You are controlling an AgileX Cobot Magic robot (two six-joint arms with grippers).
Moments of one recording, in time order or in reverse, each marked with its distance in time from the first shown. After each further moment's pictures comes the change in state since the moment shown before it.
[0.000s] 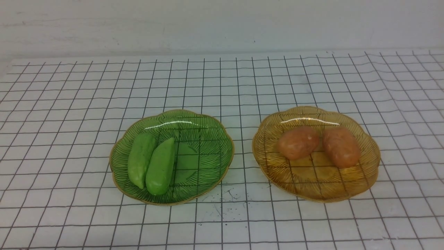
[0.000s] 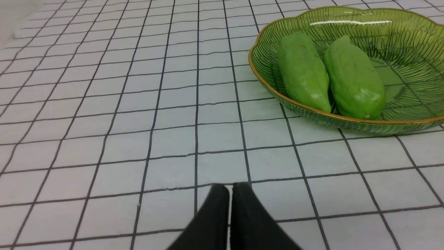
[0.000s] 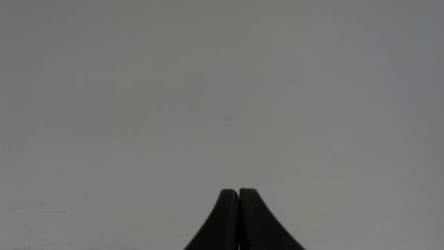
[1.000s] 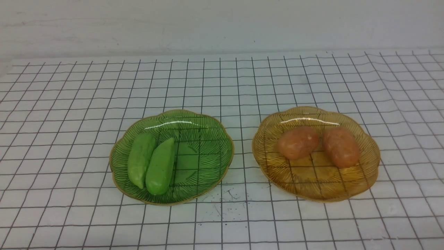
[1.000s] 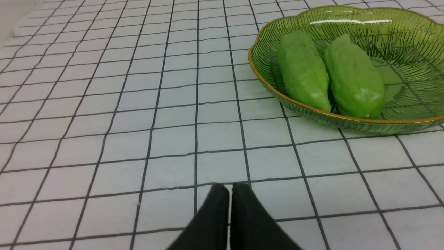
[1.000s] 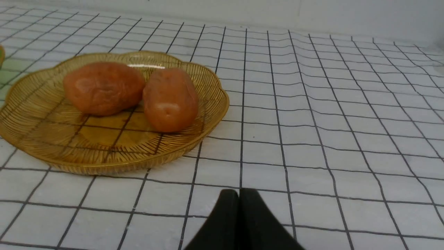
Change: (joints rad) right arm -0.061 -0.063 0.549 -0.308 0.111 0.112; left arm 0.001 0.000 0.000 0.000 0.003 0.000
